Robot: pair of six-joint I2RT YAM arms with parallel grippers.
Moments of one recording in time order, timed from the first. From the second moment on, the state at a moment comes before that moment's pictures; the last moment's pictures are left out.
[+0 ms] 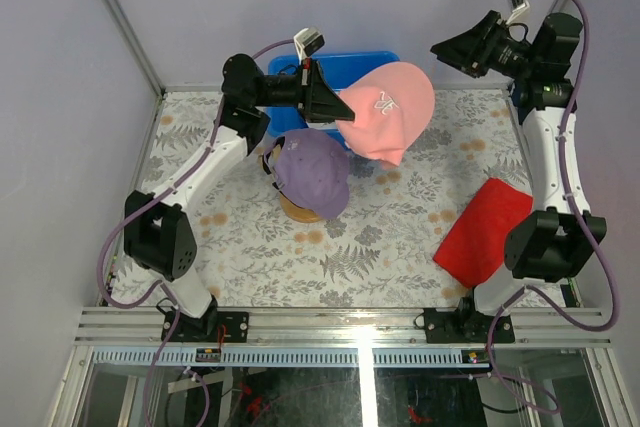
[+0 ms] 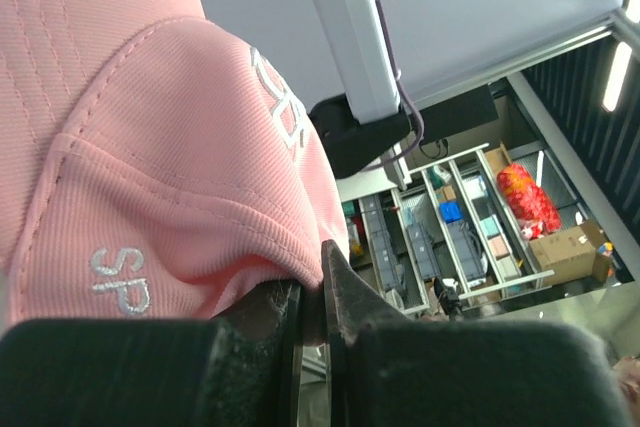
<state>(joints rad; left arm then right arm) -0.39 1.71 1.54 0.66 1.22 -1.58 -0.12 1.62 1.76 -0.26 -0.98 0.71</state>
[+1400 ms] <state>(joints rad) -0.33 1.68 1.56 0.28 1.31 -1.27 0.00 1.59 1.35 0.56 -1.31 1.30</state>
